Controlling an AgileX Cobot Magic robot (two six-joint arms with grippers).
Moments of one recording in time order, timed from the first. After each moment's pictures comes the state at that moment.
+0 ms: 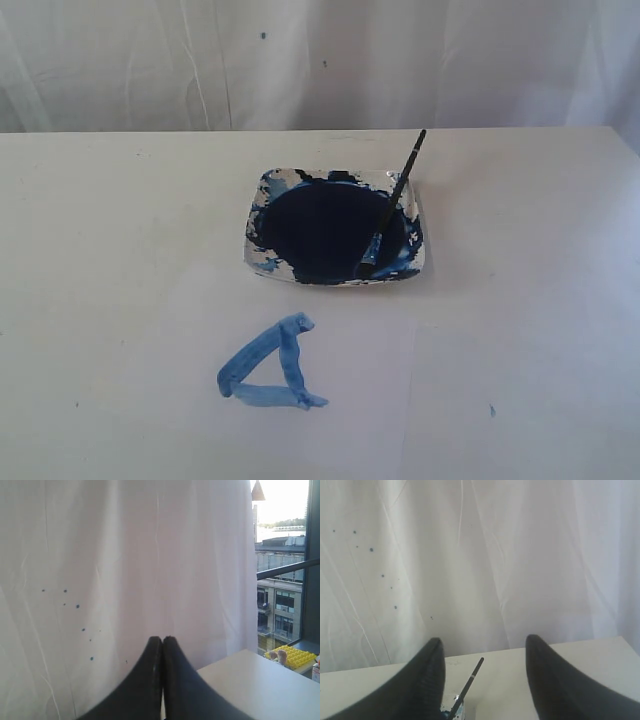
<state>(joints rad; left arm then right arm) 0.44 0.52 -0.92 1.68 -1.03 -1.96 0.20 0.81 -0.56 -0.13 -0.18 0.30</state>
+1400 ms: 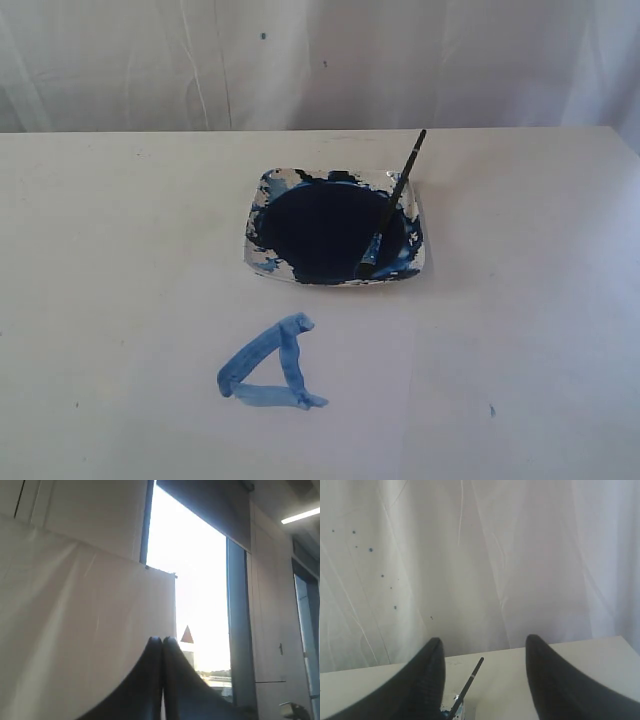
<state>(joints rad) -0.10 0.16 -0.52 0.96 -0.63 -1.40 0.20 0.81 -0.56 -0.13 -0.18 0.30</state>
